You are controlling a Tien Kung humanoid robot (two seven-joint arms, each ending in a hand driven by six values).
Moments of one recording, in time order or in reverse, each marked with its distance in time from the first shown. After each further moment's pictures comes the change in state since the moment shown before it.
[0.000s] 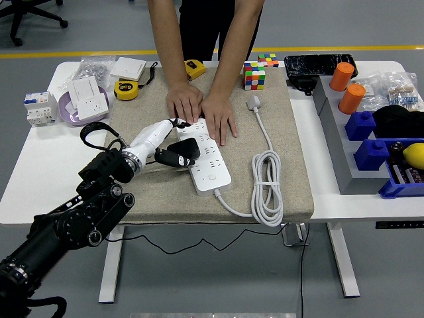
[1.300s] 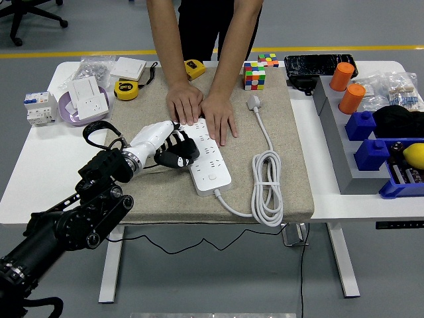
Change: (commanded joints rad) left arm 0.002 0.018 0.012 -0.026 0.025 -0.019 -0.010; right arm 0.002 0.000 0.005 0.000 0.001 -0.001 0.001
